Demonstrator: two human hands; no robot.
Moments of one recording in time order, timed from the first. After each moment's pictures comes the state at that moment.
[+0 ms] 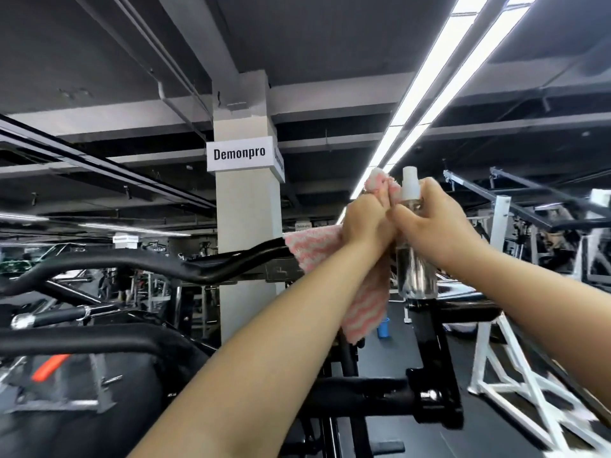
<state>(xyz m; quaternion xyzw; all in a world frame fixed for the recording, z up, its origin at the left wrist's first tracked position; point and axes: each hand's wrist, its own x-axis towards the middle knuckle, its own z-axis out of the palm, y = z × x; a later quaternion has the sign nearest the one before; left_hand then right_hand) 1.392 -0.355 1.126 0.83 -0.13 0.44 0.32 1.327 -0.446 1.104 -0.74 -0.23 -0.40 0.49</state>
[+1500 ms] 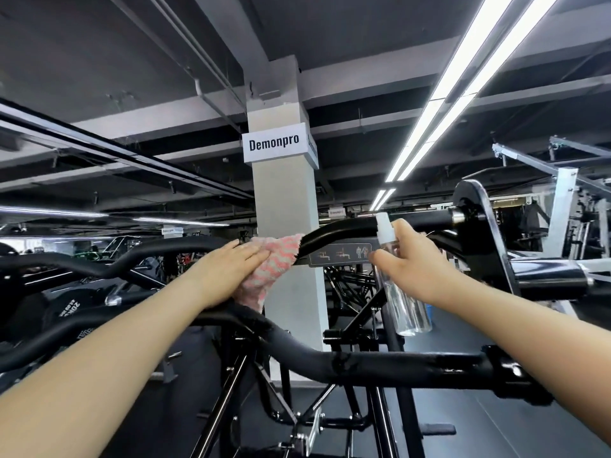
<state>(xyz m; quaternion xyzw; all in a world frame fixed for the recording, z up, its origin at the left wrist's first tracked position) 1.317 -0.062 1.068 0.90 -0.13 0.34 -0.25 1.328 -0.364 1.055 -0.81 -0.29 -0.27 0.44</state>
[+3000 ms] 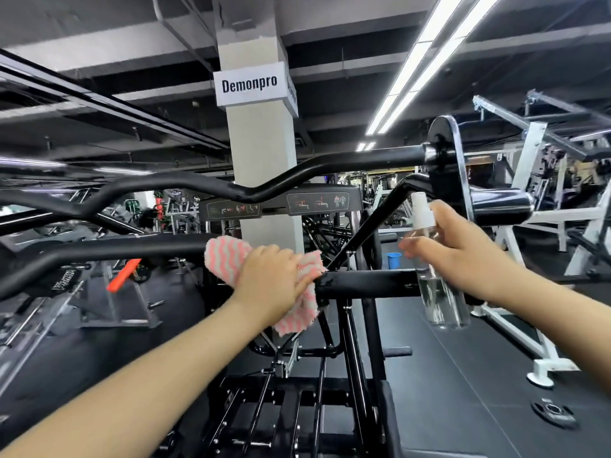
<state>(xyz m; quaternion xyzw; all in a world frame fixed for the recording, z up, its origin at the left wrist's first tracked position) 1.289 -0.167 0.956 0.87 -0.14 0.45 -0.18 1.278 -0.427 0.991 -0.81 -0.29 -0.25 0.45</state>
